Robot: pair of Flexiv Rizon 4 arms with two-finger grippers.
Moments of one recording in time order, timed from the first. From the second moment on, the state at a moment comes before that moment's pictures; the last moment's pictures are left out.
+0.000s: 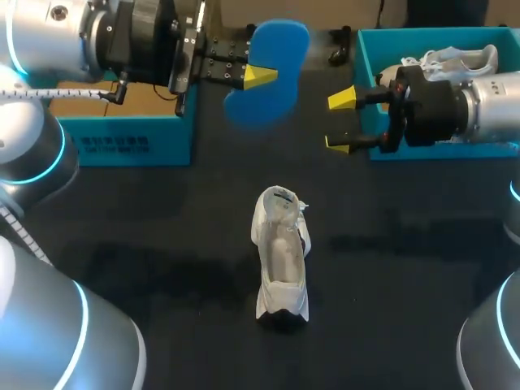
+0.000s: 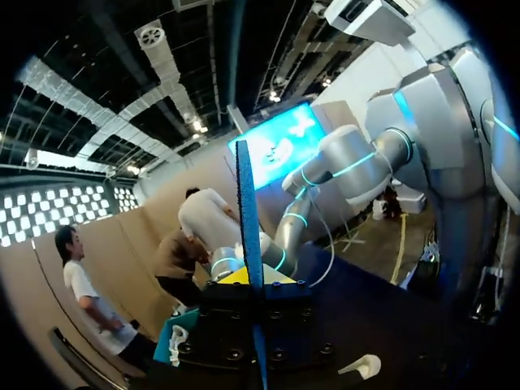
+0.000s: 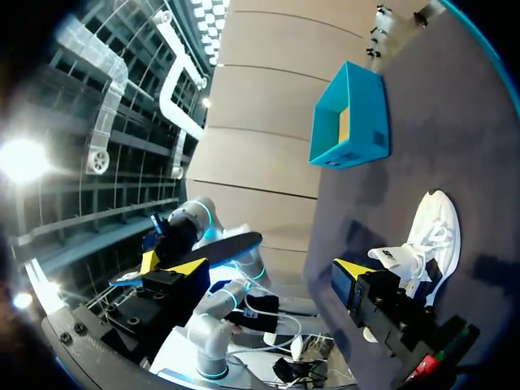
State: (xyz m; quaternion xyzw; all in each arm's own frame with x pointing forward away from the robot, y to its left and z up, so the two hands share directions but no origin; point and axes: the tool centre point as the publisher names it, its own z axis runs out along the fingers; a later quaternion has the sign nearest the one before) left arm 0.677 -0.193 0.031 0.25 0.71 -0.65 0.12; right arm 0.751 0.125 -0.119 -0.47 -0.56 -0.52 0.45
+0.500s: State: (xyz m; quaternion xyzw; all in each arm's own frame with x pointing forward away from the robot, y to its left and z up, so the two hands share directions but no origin) left arm 0.683 -0.195 -0.002 0.41 0.68 -0.54 0.27; right arm 0.751 0.125 -0.119 -0.47 -0.56 -0.52 0.45
